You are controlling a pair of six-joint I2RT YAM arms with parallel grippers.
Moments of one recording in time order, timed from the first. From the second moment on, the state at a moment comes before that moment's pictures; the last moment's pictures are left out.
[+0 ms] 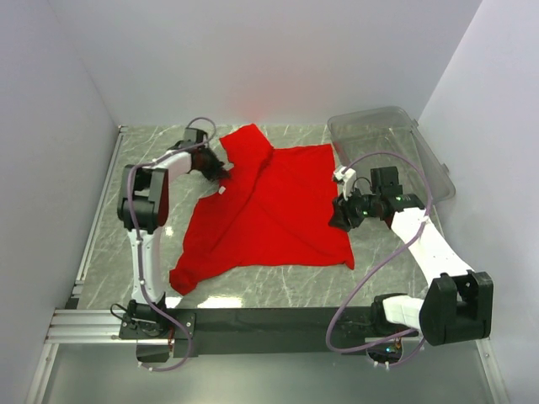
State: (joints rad) left arm -0.16 2.24 1.62 -0.33 0.33 -0.89; right arm 0.11 1.22 0.87 -0.61 -0.66 -0.50
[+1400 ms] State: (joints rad) left arm 0.19 1.71 1.35 -0.45 0.30 -0.69; right arm 0.11 1.27 0.76 -0.81 -0.61 -1.03
